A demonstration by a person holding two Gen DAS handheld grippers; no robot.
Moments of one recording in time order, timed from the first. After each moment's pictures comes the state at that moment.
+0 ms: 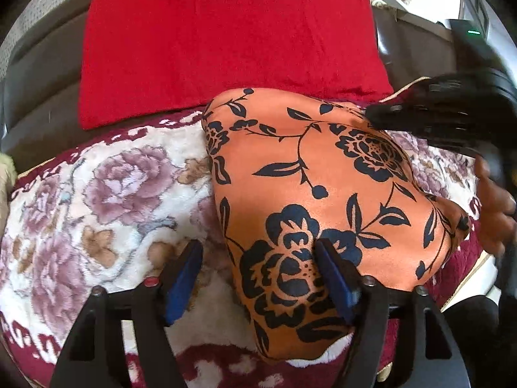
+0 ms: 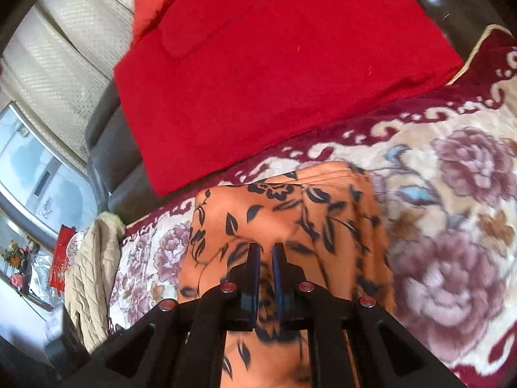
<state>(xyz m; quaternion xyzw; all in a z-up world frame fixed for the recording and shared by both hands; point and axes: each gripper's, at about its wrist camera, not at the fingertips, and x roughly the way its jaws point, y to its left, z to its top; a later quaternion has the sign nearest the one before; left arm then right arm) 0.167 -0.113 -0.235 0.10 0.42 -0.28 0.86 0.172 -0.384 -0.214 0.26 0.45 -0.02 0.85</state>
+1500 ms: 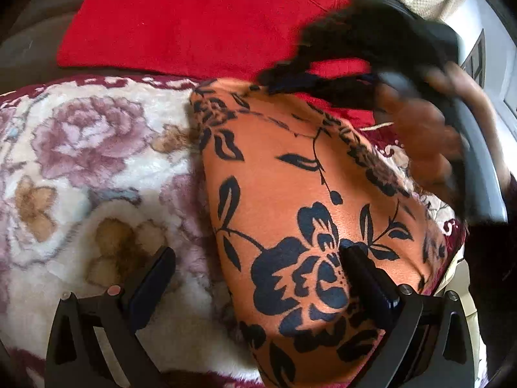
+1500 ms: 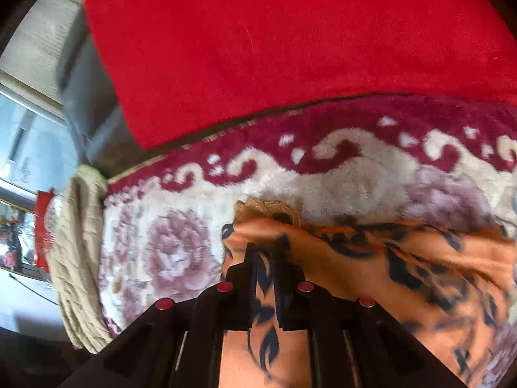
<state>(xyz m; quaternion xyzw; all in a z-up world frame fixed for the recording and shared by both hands) 0.204 -0.088 -0.273 -0.07 0.45 -0.35 0.82 0.325 -0.321 -0.272 0.21 0.59 0.04 0.78</state>
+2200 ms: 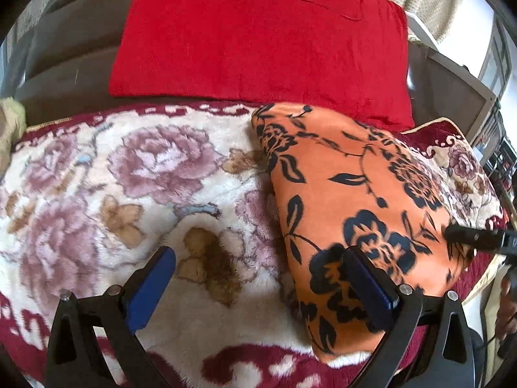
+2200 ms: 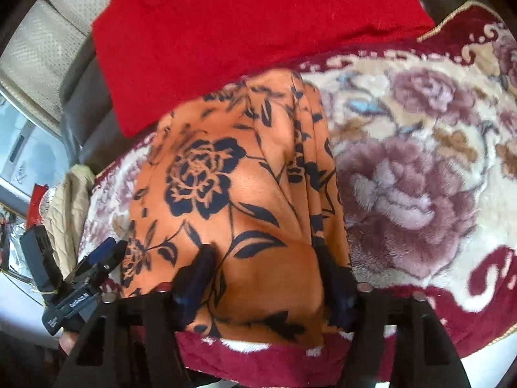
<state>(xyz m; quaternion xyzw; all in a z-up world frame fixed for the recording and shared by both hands) 0.183 -0.062 -0.248 0.01 0.42 -0.25 0.87 0.101 -0.382 -0.232 0.20 0.53 -0.05 0.82</state>
